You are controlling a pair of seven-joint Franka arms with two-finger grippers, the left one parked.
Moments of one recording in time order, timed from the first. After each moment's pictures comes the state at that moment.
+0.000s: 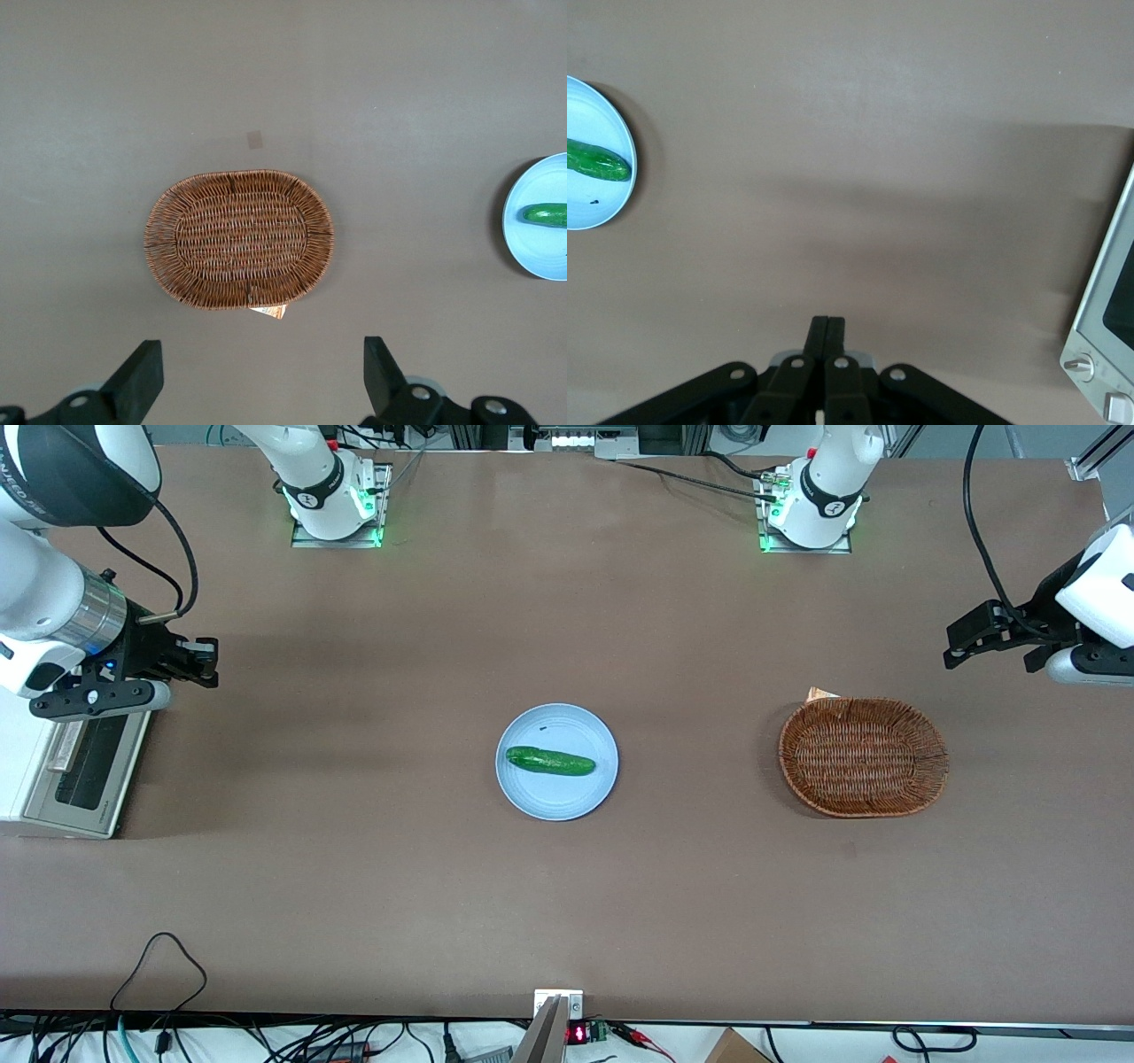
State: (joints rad) arm 0.05 0.10 0.05 -1.65 0.04 1.66 -0.04
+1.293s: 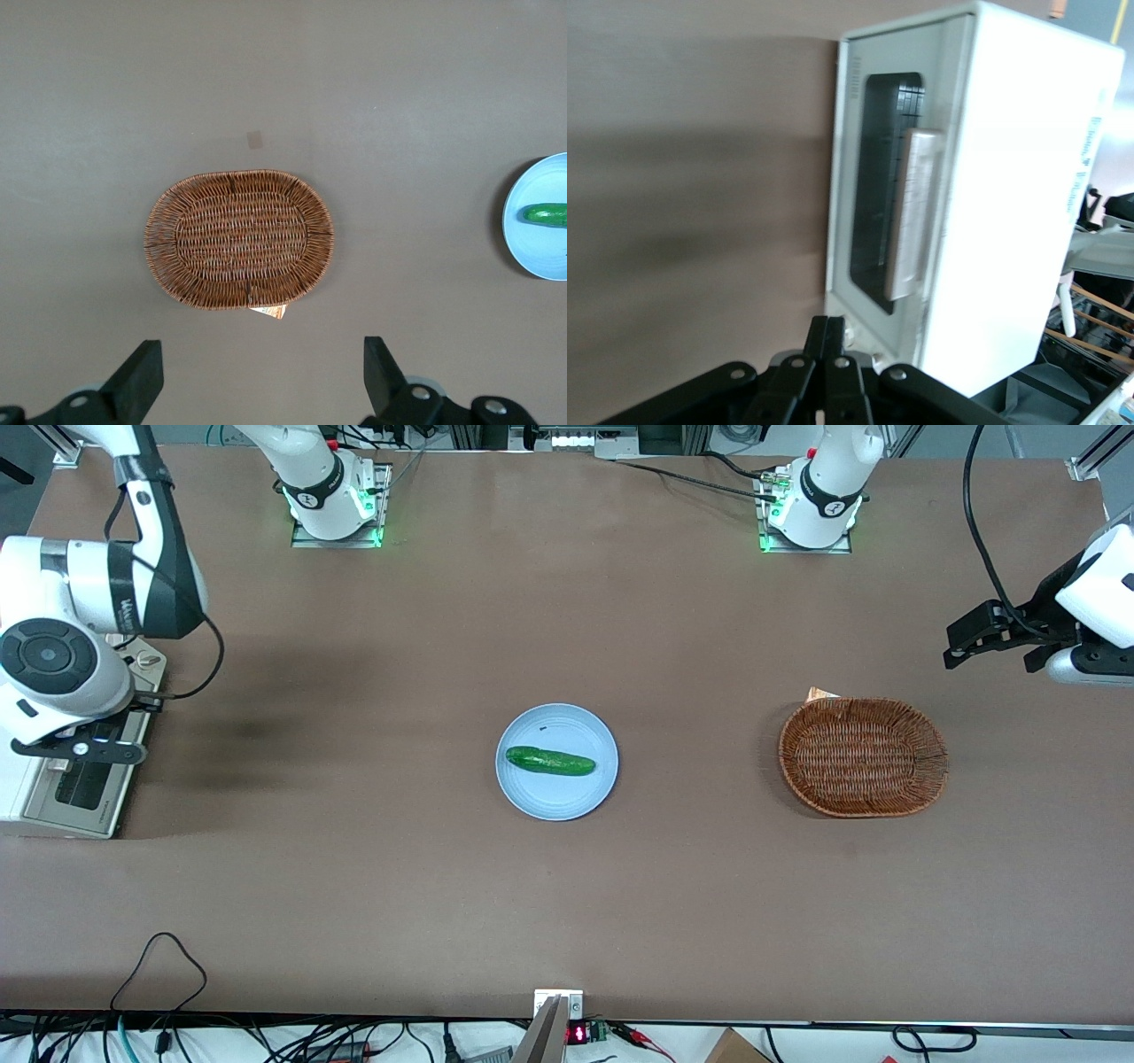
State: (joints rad) arm 0.00 0.24 -0.04 -1.83 -0.61 1.82 0.23
